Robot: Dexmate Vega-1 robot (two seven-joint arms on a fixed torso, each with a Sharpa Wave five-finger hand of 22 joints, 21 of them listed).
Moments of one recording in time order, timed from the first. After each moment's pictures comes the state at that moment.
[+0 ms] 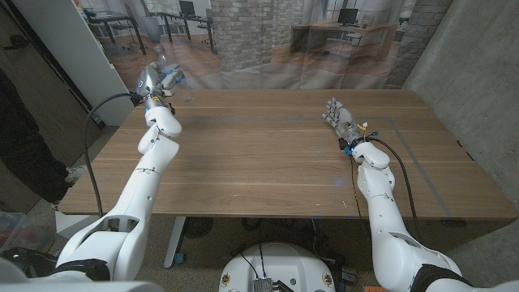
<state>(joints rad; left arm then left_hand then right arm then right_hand) 0.71 0.27 0.01 -1.41 0.58 0.18 0.50 0.84 0.04 0.35 -0.17 0.17 0.59 0.03 0.39 0.21 0.78 -0.10 0.41 0.27 1.00 -0.16 0.32 0.19 0.75 -0.06 0.84 0.21 -0.77 0.12 0.31 -1.20 -0.08 0.18 0.47 0.13 0.10 0.34 0.02 0.20 0.06 0.05 0.19 0.18 0.03 0.08 0.19 0.18 -0.03 0.03 0.18 0.18 0.16 -0.01 0.20 0.17</state>
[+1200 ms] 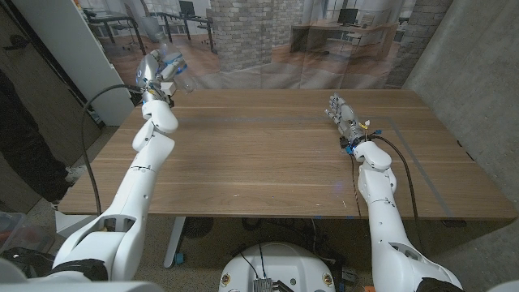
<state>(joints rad) 0.70 0.28 -0.01 -1.43 0.59 0.06 0.45 0.84 0.03 0.36 -0.17 0.17 0.59 0.03 0.39 0.21 0.78 -0.09 0.40 0.28 1.01 -0.16 0.32 0.19 0.74 -0.06 0.85 0.20 -0.85 0.13 0.28 -1.35 -0.10 0.18 0.43 0.13 0.10 0.34 0.02 0.20 0.06 0.05 0.19 0.18 0.03 0.08 0.19 0.18 -0.02 0.03 0.18 0.18 0.16 -0.01 0.20 0.17</state>
